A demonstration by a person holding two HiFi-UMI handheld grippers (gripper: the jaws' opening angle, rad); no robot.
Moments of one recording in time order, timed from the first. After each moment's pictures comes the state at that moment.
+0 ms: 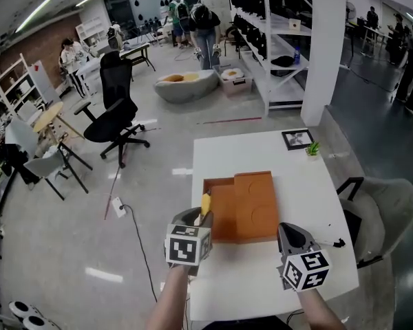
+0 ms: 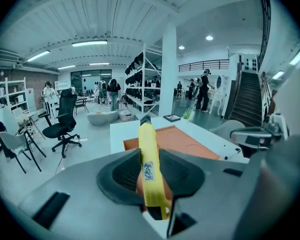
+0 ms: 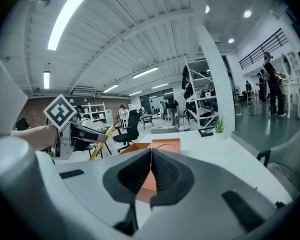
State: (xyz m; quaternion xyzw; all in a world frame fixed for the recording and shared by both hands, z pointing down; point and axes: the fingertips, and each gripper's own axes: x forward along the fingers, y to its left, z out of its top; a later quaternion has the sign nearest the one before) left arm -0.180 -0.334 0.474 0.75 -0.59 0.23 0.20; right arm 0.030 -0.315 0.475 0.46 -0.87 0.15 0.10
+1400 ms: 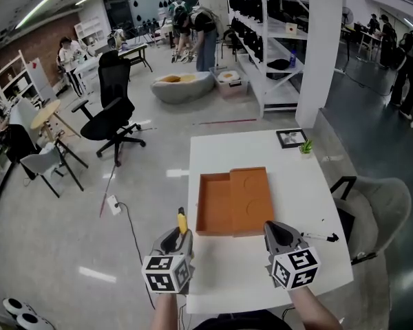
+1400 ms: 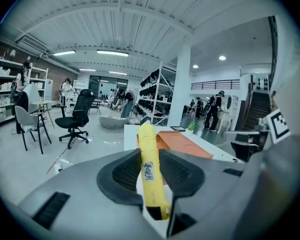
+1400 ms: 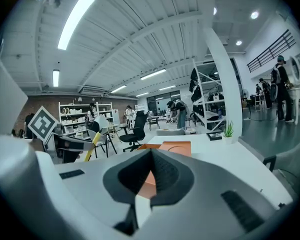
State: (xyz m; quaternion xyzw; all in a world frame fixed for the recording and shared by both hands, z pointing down) left arm -0.218 -0.240 0.477 0.72 -0.65 0.11 0.20; right arm 0.004 -0.286 0.462 0.43 -0.89 0.12 0.10
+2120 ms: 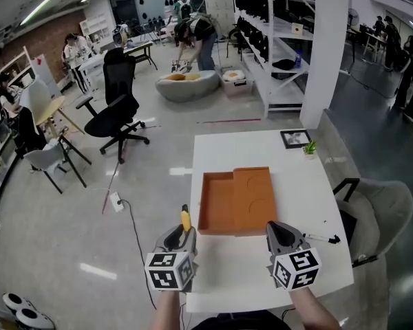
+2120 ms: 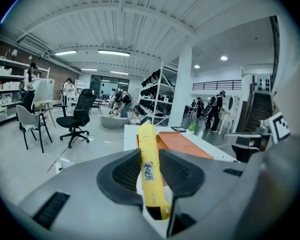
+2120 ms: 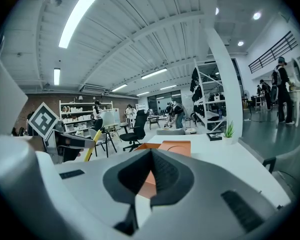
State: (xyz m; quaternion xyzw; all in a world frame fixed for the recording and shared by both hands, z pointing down) left arm -0.214 -0.243 0.473 0.72 -0.66 0.11 0.21; right arm 0.003 -0.286 0.462 0.43 -0.89 0.12 0.10
